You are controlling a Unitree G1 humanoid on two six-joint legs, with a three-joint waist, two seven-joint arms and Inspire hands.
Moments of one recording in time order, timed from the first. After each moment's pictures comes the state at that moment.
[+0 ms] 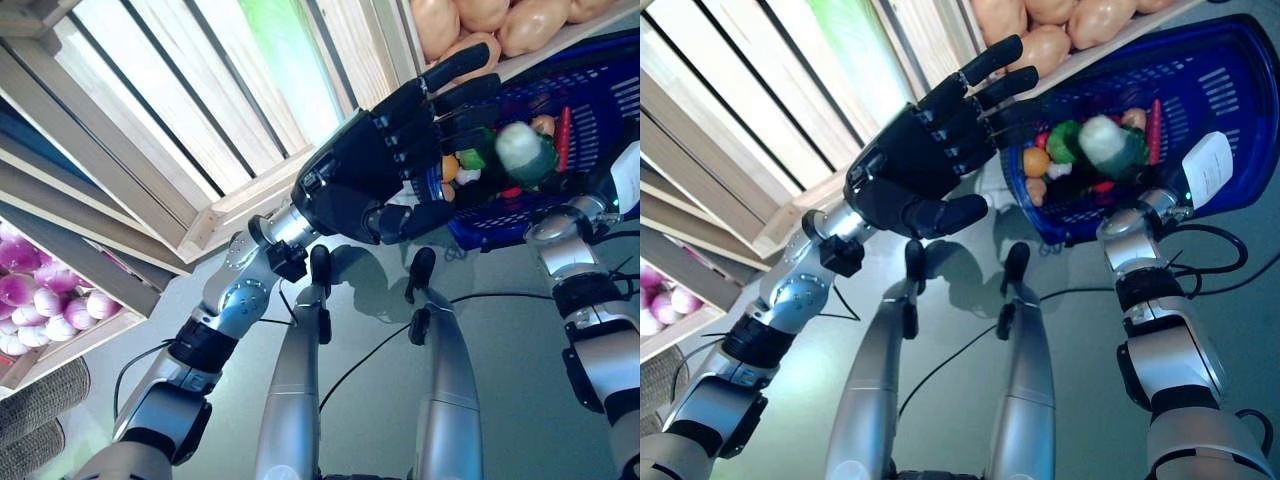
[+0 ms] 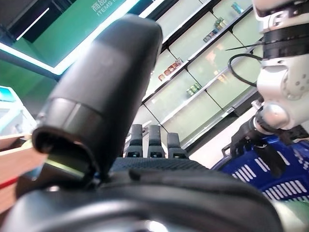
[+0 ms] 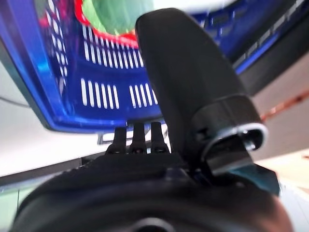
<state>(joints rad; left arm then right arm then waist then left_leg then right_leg) -0.68 0.46 -0.34 0.01 -1.07 -0.10 -0.62 -0.97 -0.65 0.32 0.87 0.12 0.25 -0.88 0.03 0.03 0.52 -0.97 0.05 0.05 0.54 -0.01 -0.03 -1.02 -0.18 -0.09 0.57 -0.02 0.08</state>
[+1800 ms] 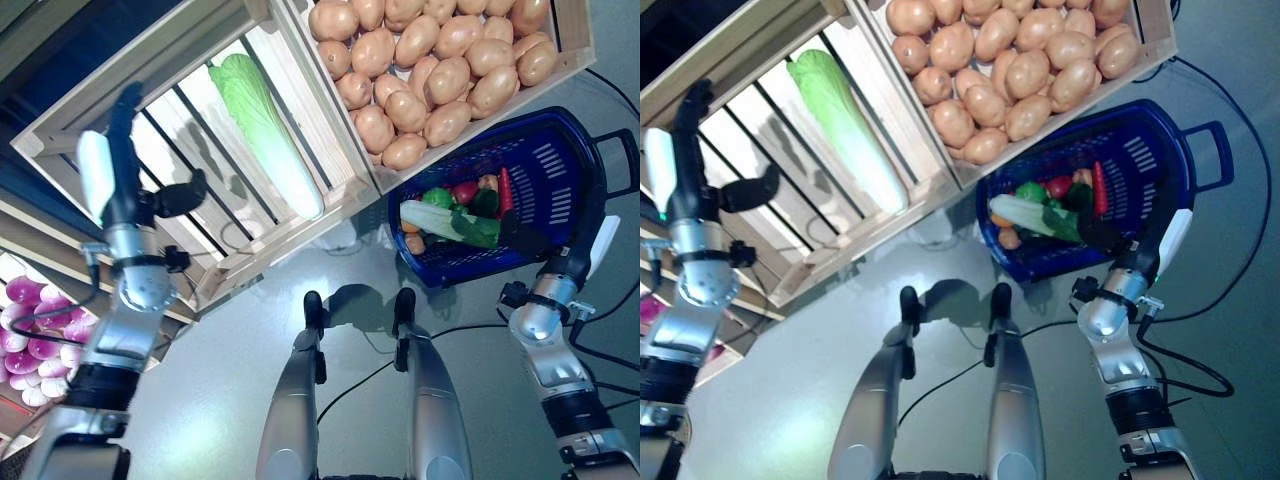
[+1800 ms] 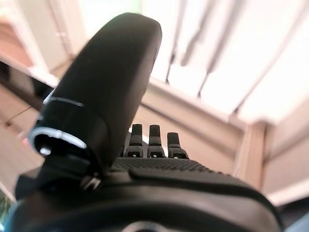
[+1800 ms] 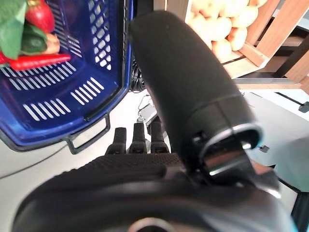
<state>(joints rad) -0.46 0.87 -0.06 0.24 0.20 0.00 0.57 -0.29 -0.56 0.08 0.20 0.14 -0.15 -0.79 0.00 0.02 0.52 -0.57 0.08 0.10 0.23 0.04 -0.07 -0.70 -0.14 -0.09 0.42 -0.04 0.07</state>
